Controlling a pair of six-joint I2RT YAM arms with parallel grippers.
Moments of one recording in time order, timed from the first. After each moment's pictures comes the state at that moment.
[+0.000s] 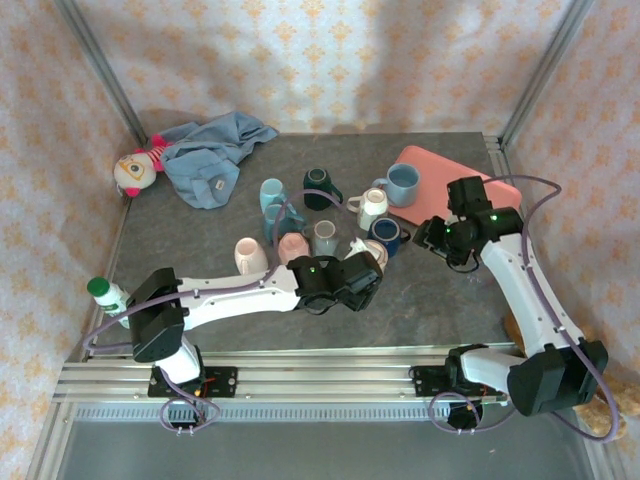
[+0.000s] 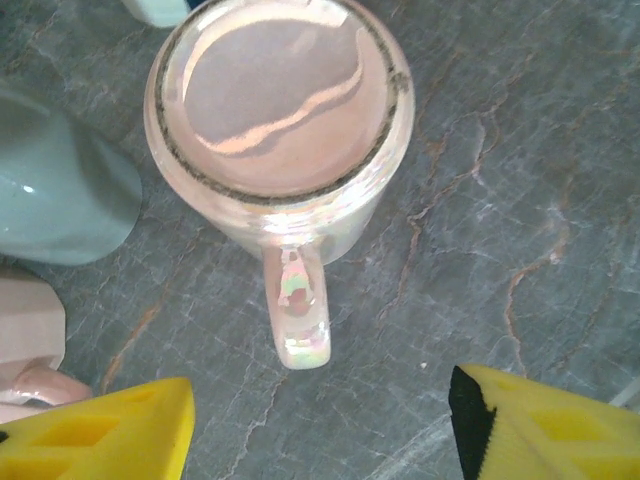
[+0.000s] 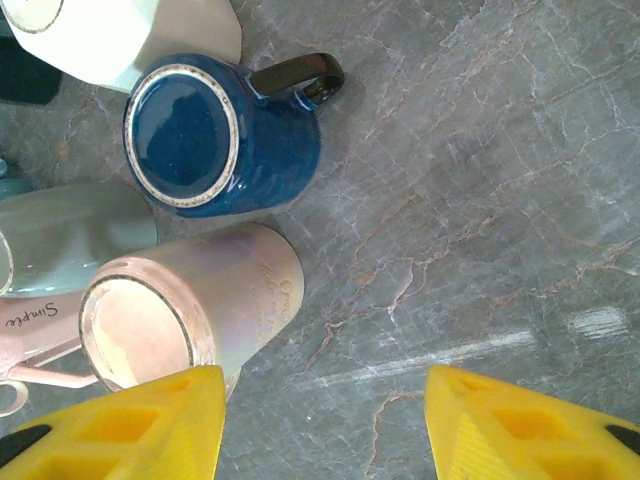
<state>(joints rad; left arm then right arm) -1.13 1.66 1.28 -0.65 -0.33 -0.49 0.17 1.17 1.15 -1.12 -0.16 0.63</state>
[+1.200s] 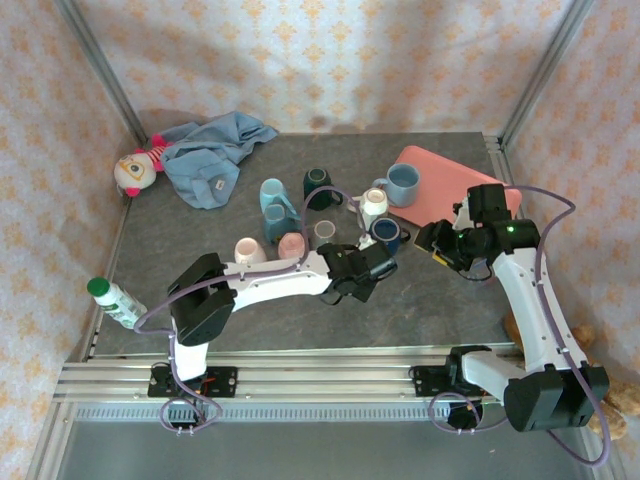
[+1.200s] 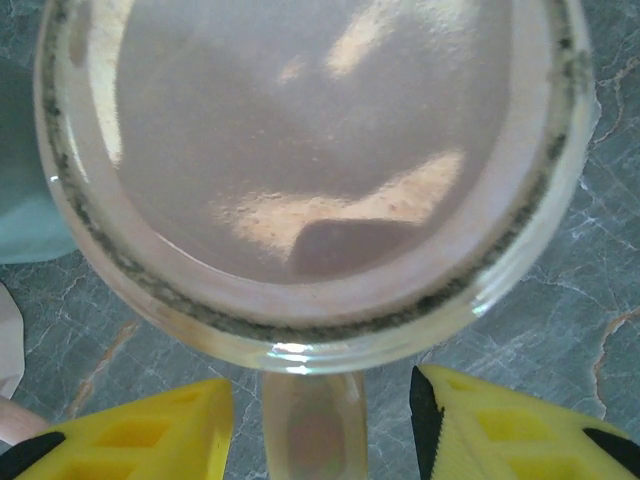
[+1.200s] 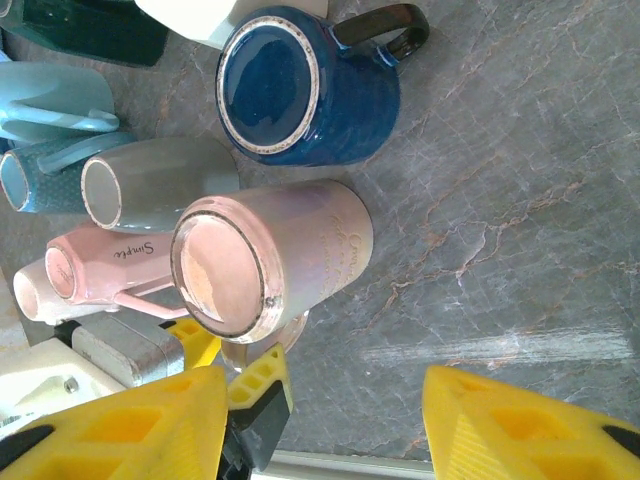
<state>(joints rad) -1.06 1.89 1.46 -0.75 -0.28 -0.53 0.06 1.09 1.11 -1.12 -0.41 0.56</state>
